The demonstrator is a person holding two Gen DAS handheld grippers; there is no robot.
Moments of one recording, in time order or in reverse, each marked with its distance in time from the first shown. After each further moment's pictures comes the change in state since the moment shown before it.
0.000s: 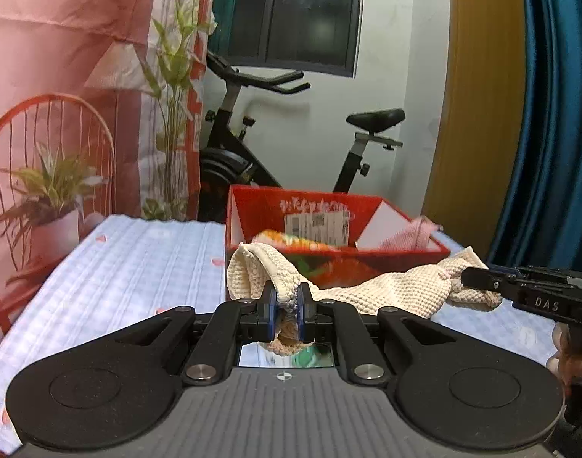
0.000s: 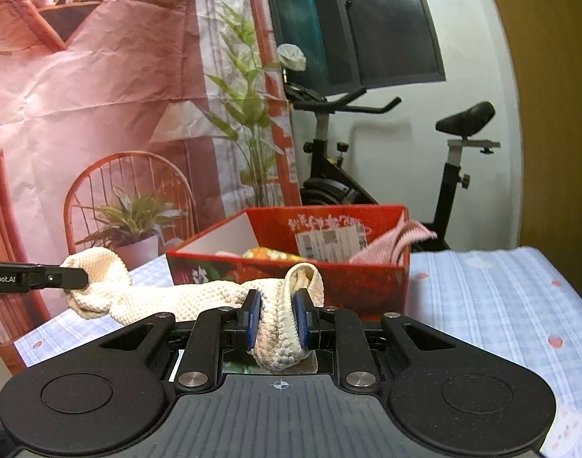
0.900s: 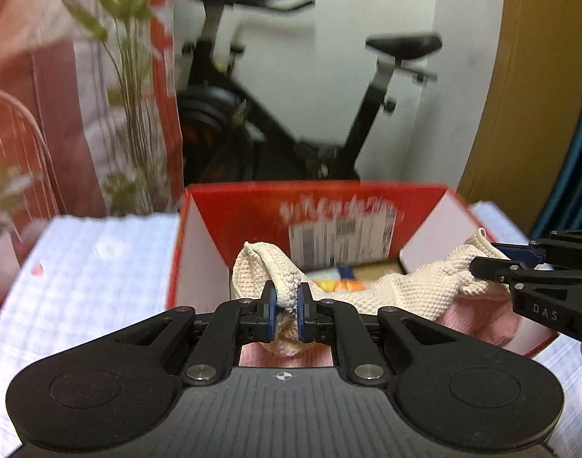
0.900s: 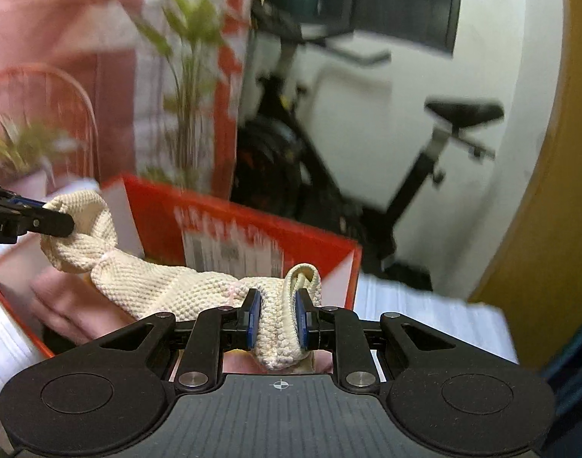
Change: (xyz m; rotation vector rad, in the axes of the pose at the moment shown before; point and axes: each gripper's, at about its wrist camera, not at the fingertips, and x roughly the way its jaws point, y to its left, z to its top) left arm 0.230 -0.003 0.085 0.046 0.304 0.014; right arm 0.213 -0.054 0.099 -0.188 0.319 -0.227
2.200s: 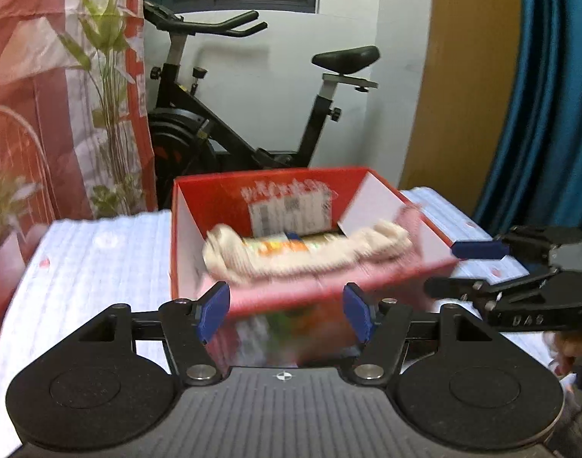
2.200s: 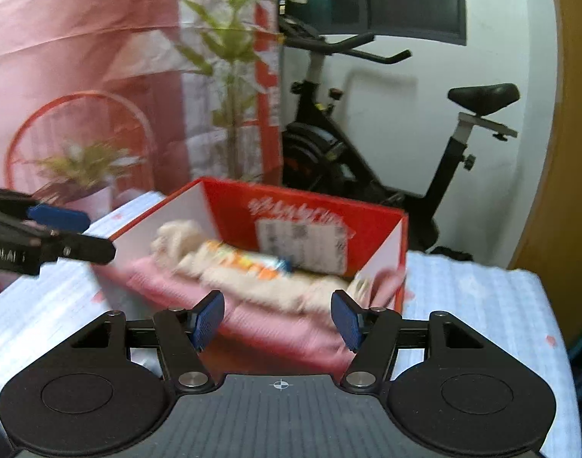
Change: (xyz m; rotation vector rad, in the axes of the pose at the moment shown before) left arm -0.118 -0.008 -0.063 0.075 -0.078 -0.117; right arm -0.084 0.019 -0.047 0.068 -0.061 0.167
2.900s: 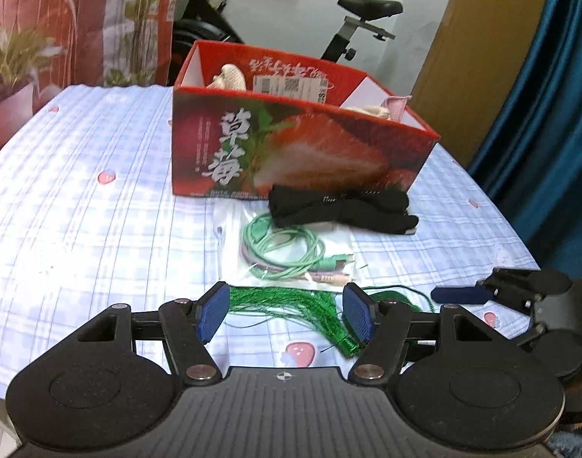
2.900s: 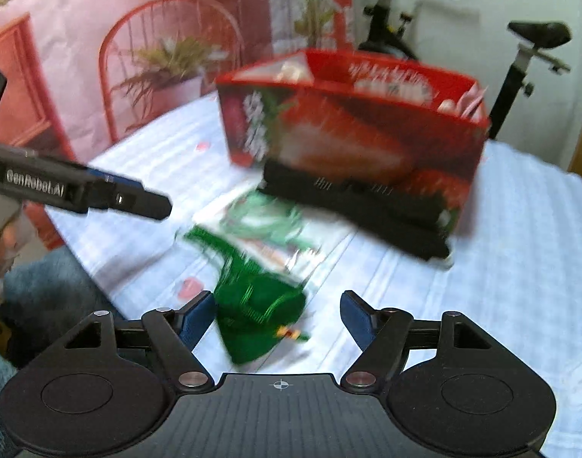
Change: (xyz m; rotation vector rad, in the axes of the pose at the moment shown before) left arm -0.027 -0.012 -0.123 -0.204 0.155 -0.025; right arm -0.063 0.062 -0.133 -0.055 0.239 0.187
